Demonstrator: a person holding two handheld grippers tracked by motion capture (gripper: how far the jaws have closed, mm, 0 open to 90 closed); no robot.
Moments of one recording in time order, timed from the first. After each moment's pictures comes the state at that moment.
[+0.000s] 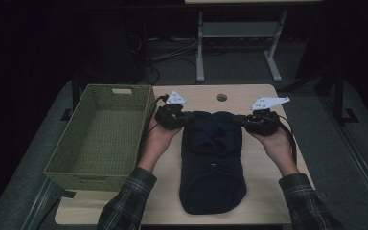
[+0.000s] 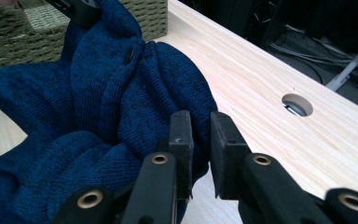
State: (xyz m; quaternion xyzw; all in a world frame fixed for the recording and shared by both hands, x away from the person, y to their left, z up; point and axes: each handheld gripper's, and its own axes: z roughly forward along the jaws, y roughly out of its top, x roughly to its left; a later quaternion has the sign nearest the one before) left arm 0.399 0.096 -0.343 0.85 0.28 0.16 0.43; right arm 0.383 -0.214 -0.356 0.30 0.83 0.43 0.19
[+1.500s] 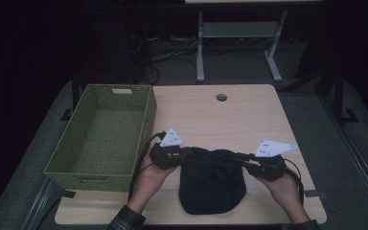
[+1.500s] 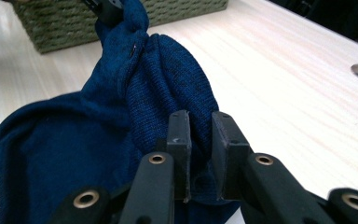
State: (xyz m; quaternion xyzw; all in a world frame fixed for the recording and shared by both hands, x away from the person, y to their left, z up) left arm 0.308 0.107 -0.387 0.86 0.25 0.12 0.42; right arm 0.277 -0.211 -0.402 0.27 0.84 0.45 0.16
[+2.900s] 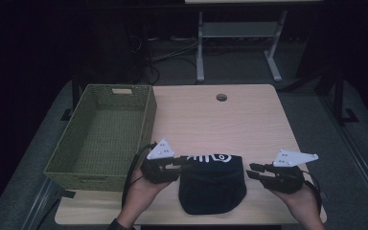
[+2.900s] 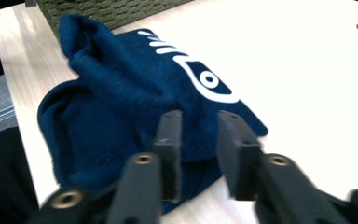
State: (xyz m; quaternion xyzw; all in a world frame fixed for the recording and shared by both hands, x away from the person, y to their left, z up) left arm 0.281 0.121 -0.371 0.85 0.26 0.09 0.45; right arm 0.253 -0.246 -0.403 0.31 0.83 0.46 0.12
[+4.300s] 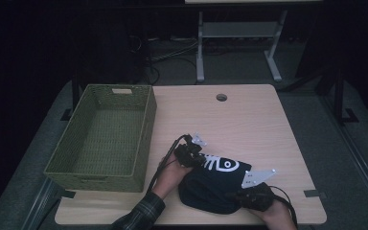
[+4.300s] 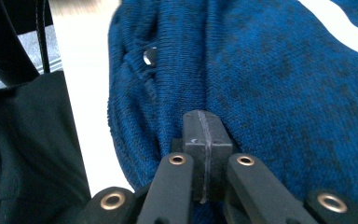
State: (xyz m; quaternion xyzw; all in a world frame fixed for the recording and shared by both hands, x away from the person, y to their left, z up) left arm 0.360 0.043 -0.450 0.91 0.26 0.05 0.32; right arm 0.234 -0.188 -0.464 0.26 0.88 0.41 0.01
